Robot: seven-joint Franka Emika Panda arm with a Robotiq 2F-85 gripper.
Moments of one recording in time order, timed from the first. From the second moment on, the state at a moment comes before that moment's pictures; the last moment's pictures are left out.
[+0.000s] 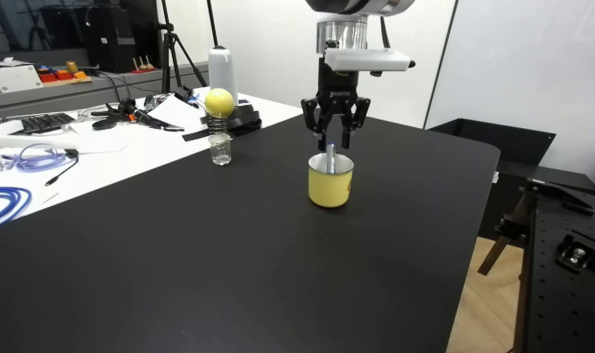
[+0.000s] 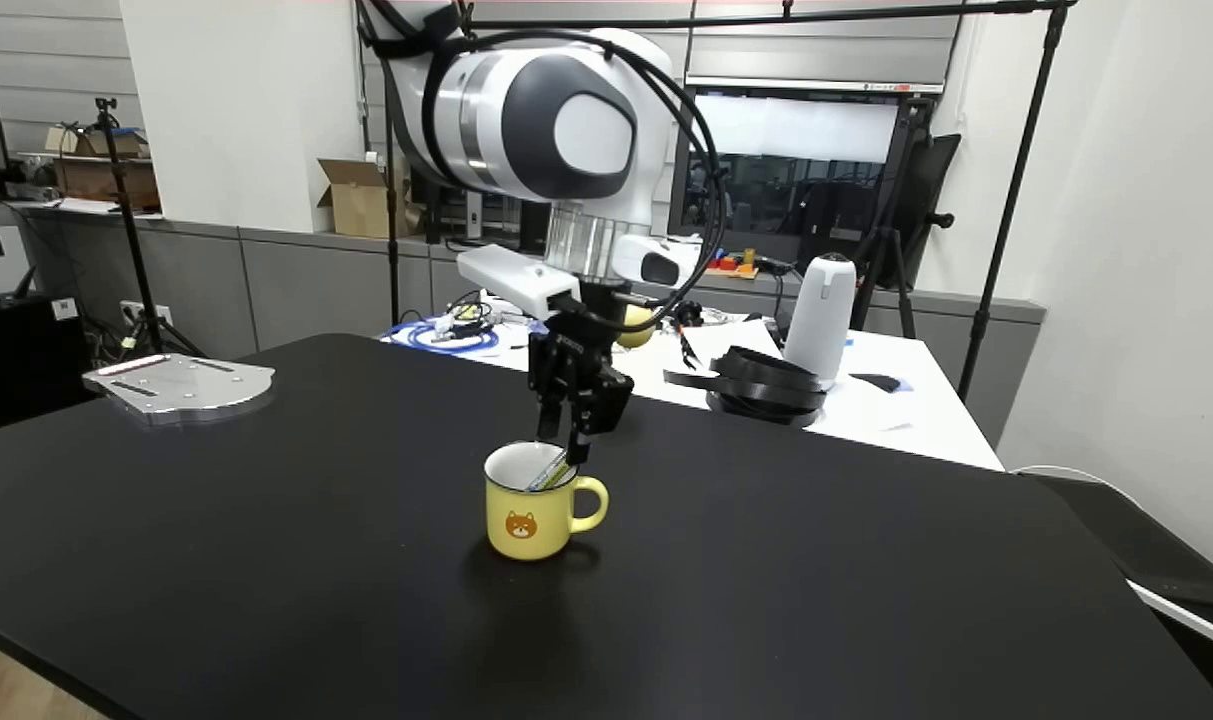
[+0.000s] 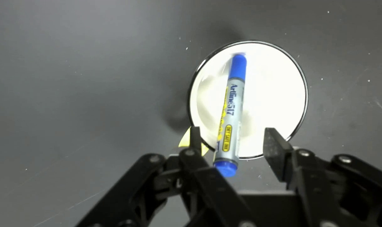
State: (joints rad) arm -0.10 0.39 -0.11 -2.21 0.20 2.51 0.17
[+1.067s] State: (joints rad) arm -0.11 0.39 -0.13 -2.21 0.20 2.50 0.18
